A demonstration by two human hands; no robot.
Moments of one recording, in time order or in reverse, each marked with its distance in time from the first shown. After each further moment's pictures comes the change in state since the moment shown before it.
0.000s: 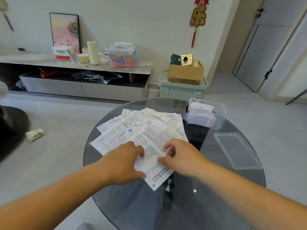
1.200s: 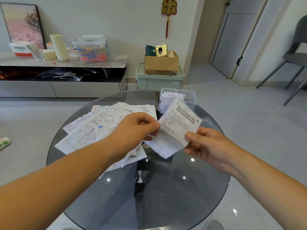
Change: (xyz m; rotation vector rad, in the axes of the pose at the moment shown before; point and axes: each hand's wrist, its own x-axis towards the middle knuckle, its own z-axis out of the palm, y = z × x) left_hand 0.044 0.104 -0.023 -1.118 0.132 0.111; right_hand -0.060 0.094 -0.069 1.153 0.063 0.116
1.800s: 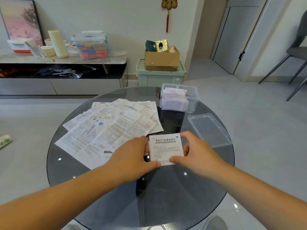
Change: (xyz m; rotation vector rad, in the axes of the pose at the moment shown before) left_hand -0.027 -0.051 0.009 0.912 -0.063 0.026; right_hand 0.005 0.038 0.023 -1.076 0.159 -0.090
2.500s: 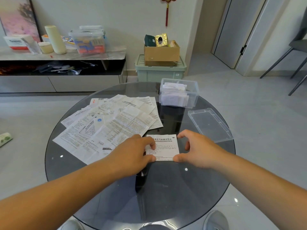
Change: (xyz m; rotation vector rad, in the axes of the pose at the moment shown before) left_hand 0.012 -0.008 0.005 0.063 -0.128 0.051; right_hand 0.008 0.001 -0.011 -0.167 -0.120 0.032
